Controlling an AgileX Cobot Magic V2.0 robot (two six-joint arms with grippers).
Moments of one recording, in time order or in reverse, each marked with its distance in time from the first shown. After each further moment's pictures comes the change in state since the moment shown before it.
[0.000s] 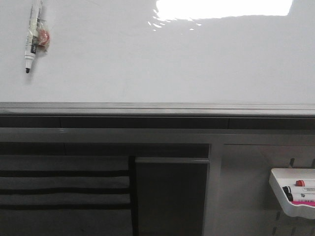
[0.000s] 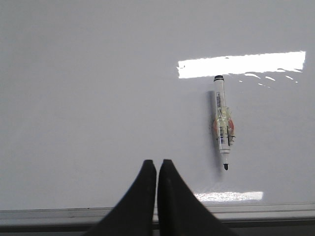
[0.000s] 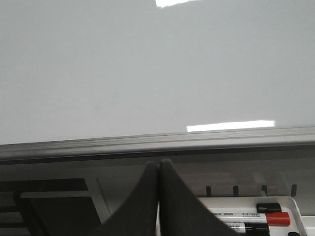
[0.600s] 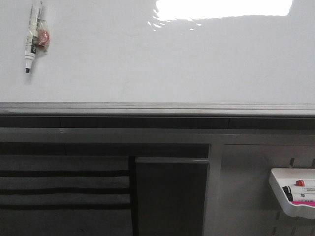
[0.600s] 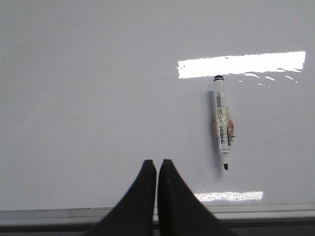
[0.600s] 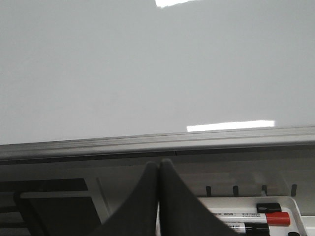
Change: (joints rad) left arm 0.000 0.000 0.000 0.000 0.000 0.000; right arm 0.000 0.000 0.000 0.000 0.000 0.000
